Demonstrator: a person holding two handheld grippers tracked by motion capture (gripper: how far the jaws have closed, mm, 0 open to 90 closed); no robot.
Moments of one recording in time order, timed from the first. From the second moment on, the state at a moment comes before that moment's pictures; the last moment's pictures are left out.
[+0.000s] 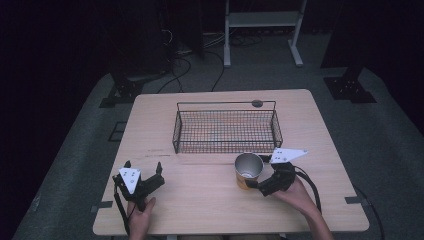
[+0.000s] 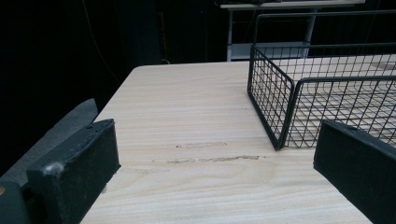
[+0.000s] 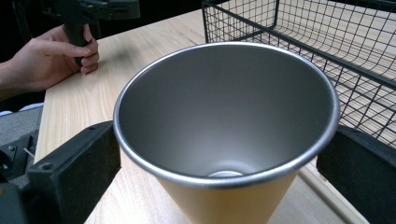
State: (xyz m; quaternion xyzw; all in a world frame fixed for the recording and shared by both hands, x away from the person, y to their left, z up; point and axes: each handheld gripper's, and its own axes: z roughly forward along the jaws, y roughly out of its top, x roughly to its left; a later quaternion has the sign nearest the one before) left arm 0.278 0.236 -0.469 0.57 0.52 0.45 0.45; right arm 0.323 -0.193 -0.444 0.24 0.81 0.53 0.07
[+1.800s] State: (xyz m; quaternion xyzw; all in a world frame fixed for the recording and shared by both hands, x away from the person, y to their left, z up) left arm 0.278 0.237 -0.469 0.57 0.52 0.45 0.45; right arm 0.333 -0.187 -0.443 0.24 0.80 0.54 0.06
